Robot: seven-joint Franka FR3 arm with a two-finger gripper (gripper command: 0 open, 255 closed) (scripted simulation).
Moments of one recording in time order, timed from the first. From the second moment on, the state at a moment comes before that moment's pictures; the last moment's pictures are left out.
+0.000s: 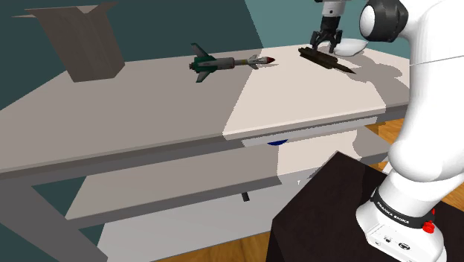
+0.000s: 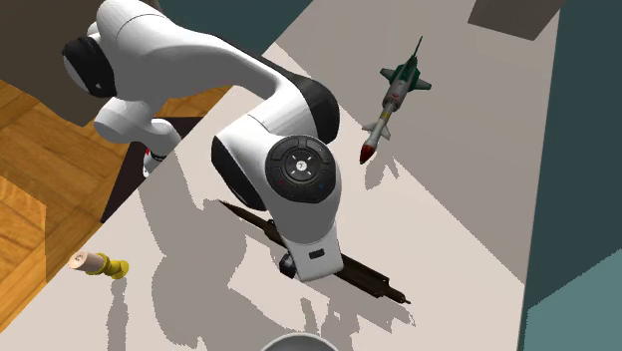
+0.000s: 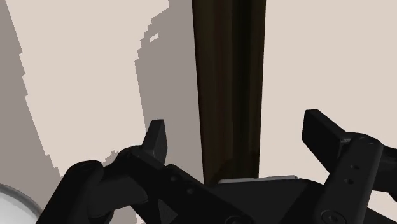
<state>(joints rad) -0.37 0.46 -0.47 -1.20 0.22 1.60 -0.31</state>
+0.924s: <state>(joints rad) -0.36 0.46 -0.47 -1.31 0.22 1.69 -0.32</state>
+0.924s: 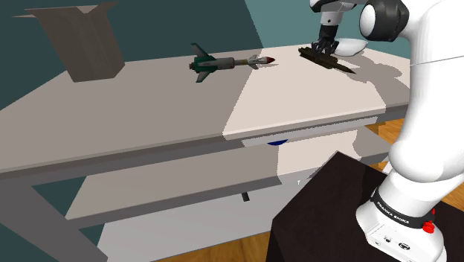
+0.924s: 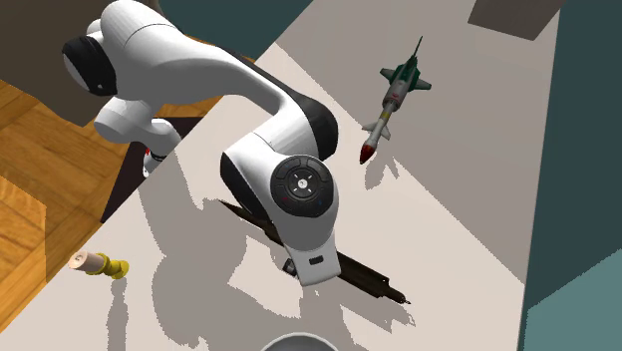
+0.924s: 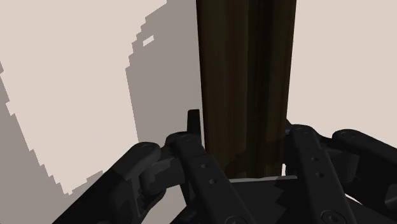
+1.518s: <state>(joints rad) -0.37 0.46 -0.47 -1.23 0.22 1.62 -0.31</state>
